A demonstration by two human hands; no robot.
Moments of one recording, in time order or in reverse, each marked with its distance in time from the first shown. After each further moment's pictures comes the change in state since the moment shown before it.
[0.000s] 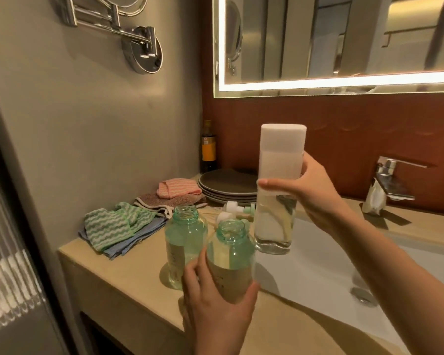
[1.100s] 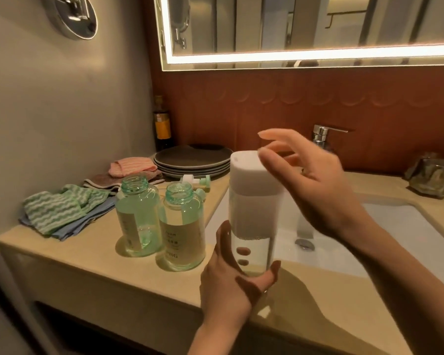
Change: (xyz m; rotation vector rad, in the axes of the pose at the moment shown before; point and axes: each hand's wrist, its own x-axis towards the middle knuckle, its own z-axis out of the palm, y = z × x) left_hand -0.052 0.028 0.026 -0.174 -0.482 0.145; right_hand -0.118 -0.054 -0.035 -0.570 0.101 -0.184
